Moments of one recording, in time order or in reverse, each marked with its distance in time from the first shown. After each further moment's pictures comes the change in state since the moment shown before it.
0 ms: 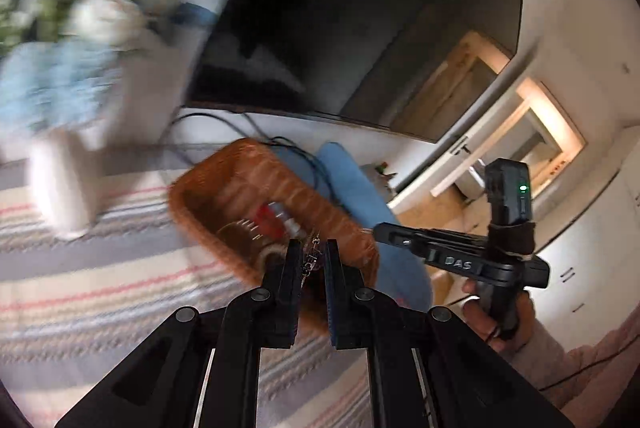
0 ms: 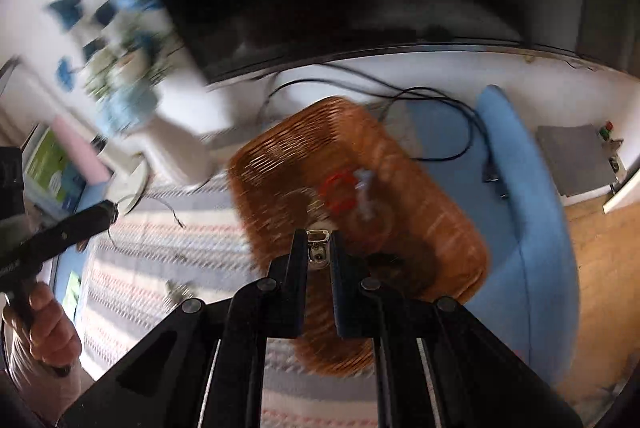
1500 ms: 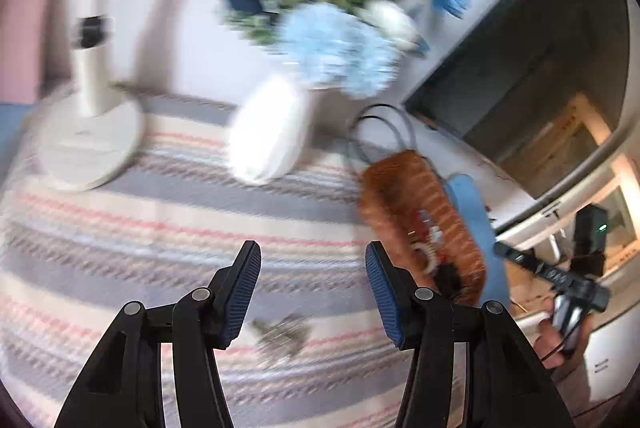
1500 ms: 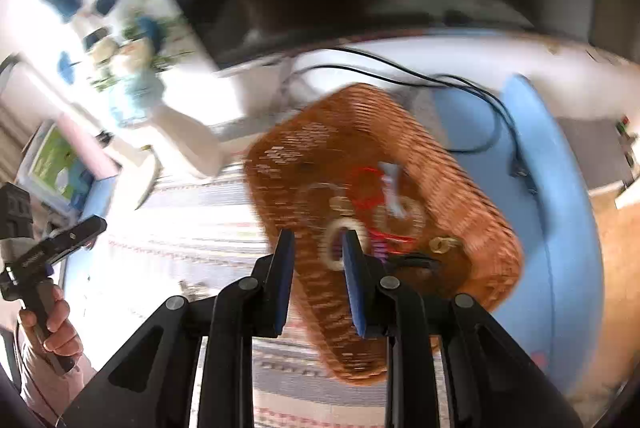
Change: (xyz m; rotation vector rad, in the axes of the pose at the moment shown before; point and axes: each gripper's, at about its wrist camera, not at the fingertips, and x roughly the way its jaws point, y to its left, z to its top) left arm -0.116 0.091 -0.071 -0.300 -0.087 0.401; right arm 0.010 0.028 0.001 -0.026 0.045 0.064
